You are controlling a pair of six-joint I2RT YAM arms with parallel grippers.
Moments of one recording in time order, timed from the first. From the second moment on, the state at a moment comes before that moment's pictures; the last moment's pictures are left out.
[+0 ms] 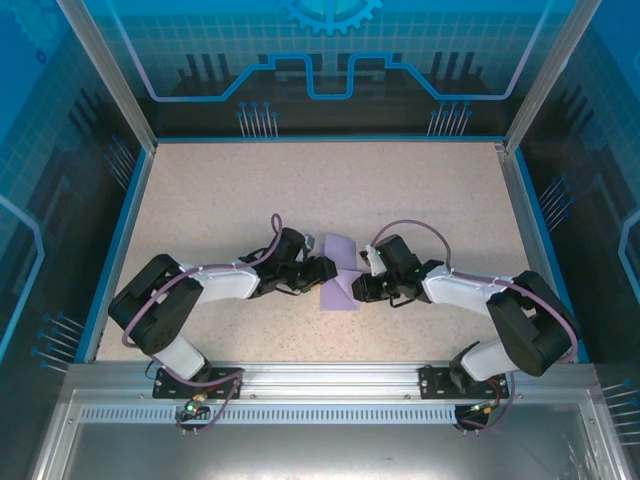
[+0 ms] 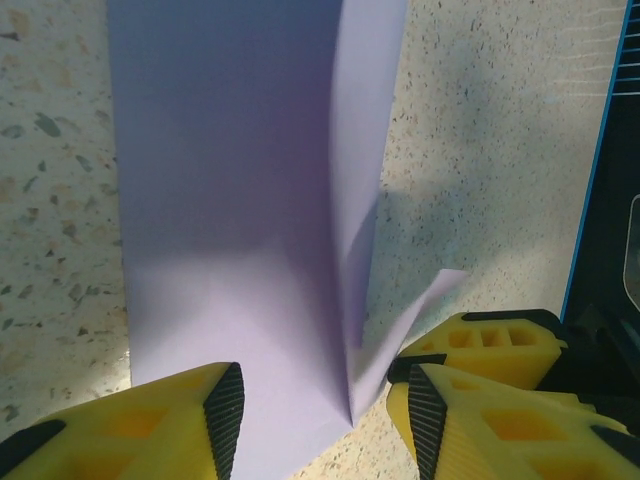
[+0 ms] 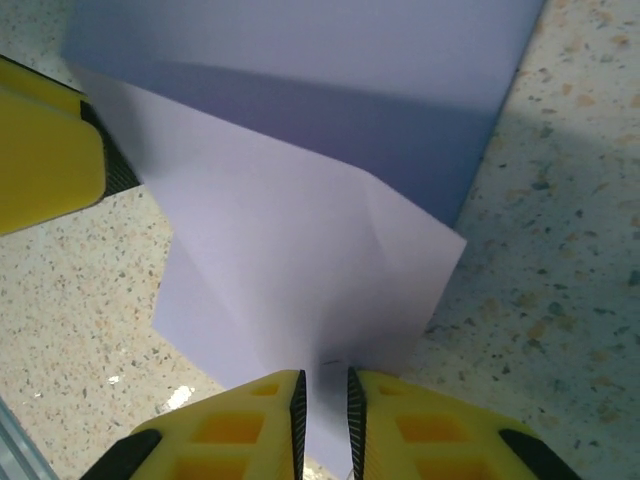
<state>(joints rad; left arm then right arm) -0.64 1.62 0.69 0.15 0.39 -1.04 0.59 1.45 0.60 -0.17 -0.36 0.46</state>
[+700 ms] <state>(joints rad) -0.64 1.68 0.71 0.20 0.39 -1.05 0.59 1.46 0.60 -0.16 -0.37 0.45</state>
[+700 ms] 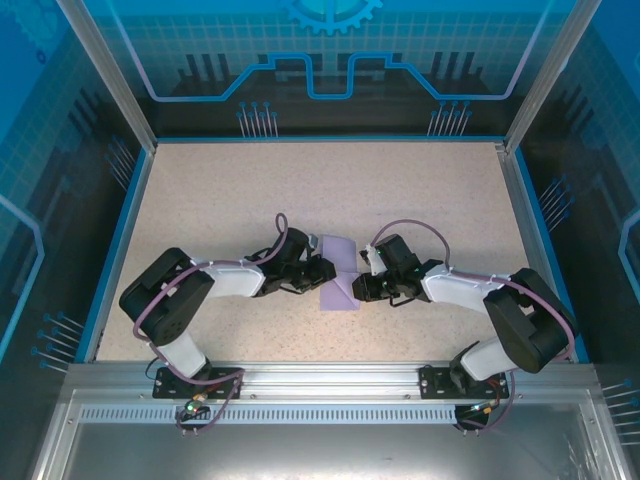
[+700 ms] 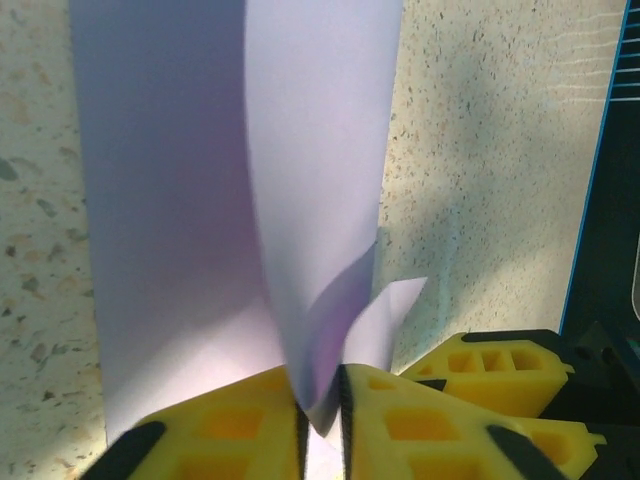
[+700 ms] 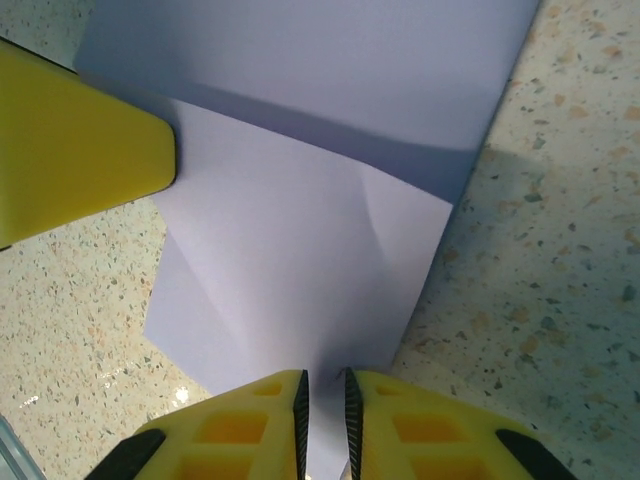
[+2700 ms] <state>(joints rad) -0.57 1.36 0.84 0.00 0.46 -1.04 0.46 1.13 0.36 0.60 -0.61 1.41</state>
